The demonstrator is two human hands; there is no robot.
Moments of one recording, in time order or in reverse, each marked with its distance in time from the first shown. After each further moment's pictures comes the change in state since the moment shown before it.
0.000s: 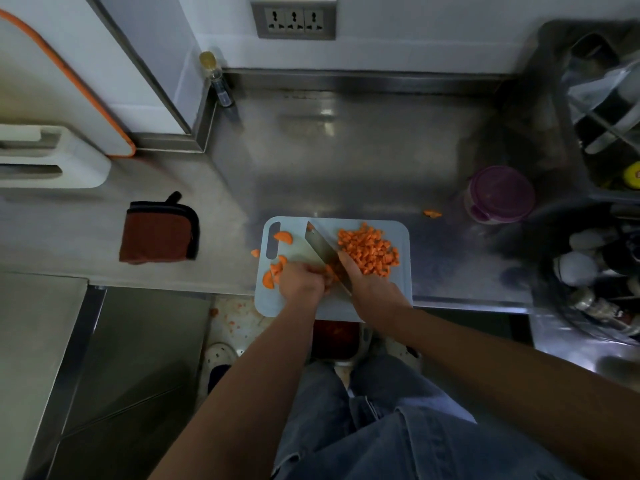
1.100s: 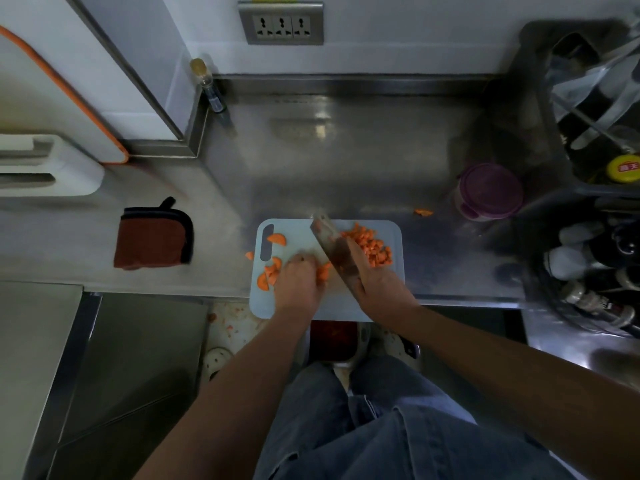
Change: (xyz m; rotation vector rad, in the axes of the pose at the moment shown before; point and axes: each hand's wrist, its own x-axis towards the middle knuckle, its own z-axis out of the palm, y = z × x) left_hand 0.003 -0.012 -0.004 0.824 0.140 0.705; right_hand -0.008 0.017 -0.007 0.170 0.163 -0.046
